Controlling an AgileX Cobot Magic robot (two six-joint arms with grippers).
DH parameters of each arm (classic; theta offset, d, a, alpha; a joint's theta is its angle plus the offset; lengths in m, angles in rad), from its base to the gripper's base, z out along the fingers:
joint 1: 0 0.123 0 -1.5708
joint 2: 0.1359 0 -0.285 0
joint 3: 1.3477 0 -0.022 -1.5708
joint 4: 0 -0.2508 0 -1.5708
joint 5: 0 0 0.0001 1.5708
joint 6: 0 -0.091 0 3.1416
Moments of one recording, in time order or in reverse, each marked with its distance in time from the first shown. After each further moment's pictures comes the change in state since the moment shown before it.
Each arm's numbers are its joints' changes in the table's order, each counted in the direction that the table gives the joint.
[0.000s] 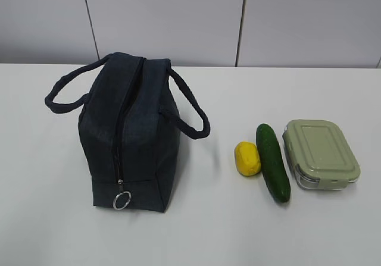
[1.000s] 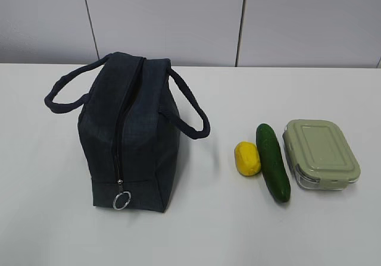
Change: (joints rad) left arm -0.002 0.000 0.000 -0.005 0.000 0.009; right arm 0.004 0.157 -0.014 -0.281 0.033 0.002
